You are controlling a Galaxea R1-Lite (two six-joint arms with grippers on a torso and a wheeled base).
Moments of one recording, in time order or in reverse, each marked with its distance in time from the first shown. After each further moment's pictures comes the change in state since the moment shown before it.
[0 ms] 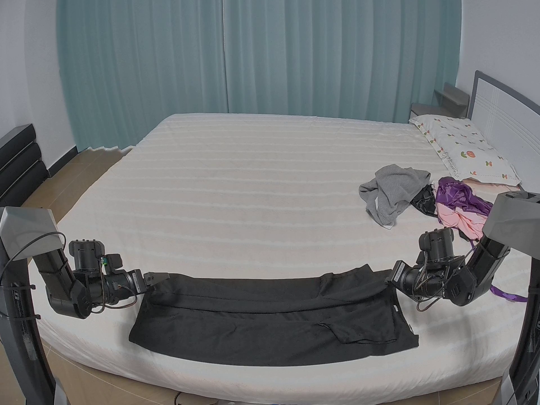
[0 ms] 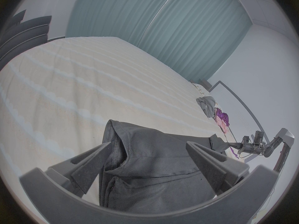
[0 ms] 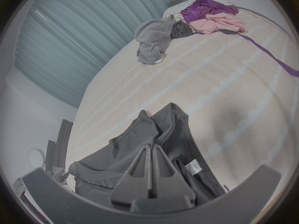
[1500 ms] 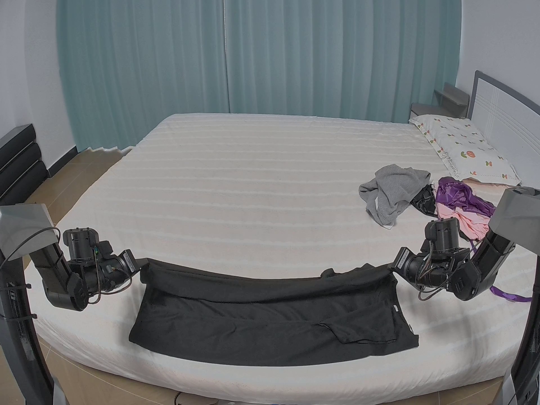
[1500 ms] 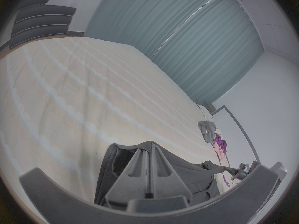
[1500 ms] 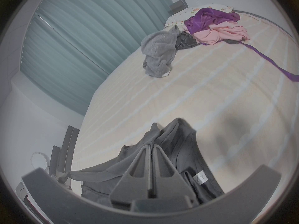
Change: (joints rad) left arm 0.019 -0.027 -0.046 -0.040 0.066 -0.246; right arm -0.015 -0.035 -0.017 -0.044 -0.003 0.016
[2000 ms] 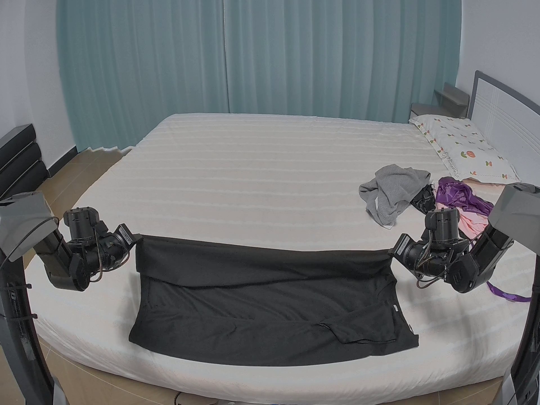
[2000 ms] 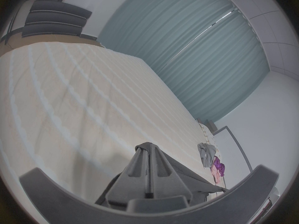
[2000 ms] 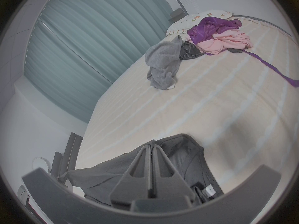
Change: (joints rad) left arm 0.002 0.001 -0.188 0.083 0.102 -0.166; right arm -0.007 0.007 -0.068 -0.023 -0.035 0.019
